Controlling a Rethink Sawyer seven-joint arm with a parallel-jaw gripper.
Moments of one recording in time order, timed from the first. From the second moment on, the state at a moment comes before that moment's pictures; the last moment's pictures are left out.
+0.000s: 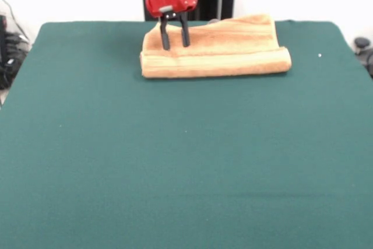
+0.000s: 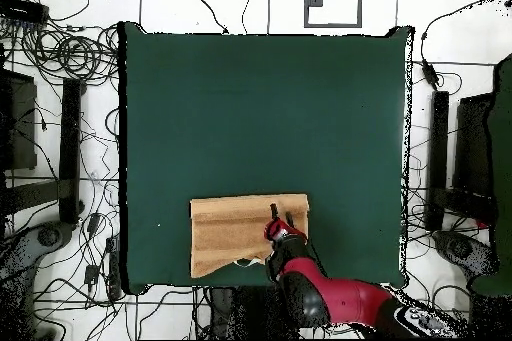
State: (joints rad) arm -0.71 -0.47 0.14 2.19 -0.62 -0.60 2.34
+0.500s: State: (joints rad) arm -0.73 -0.43 0.17 2.13 -0.67 -0.62 2.34
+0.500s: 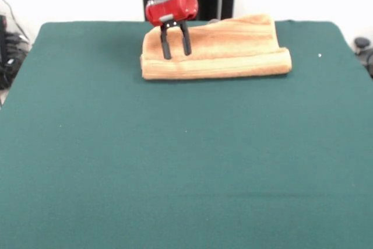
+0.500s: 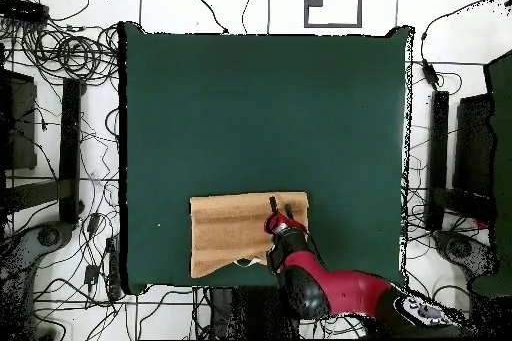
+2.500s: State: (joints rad) arm -0.82 -0.32 0.35 2.06 -0.80 -0.55 2.34
